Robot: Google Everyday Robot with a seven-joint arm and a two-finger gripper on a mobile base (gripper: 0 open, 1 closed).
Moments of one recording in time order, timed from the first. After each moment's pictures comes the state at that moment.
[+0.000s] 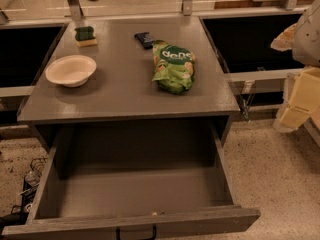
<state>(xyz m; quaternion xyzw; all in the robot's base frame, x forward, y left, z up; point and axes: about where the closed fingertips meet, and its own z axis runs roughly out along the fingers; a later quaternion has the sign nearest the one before) 0.438 -0.215 0.982 -0.60 0.78 -0.04 0.17</state>
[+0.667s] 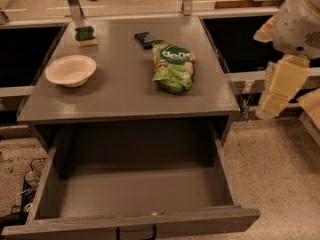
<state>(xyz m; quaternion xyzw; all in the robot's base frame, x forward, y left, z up) 0.461 -0.196 0.985 -0.61 0.77 -0.04 0.18</state>
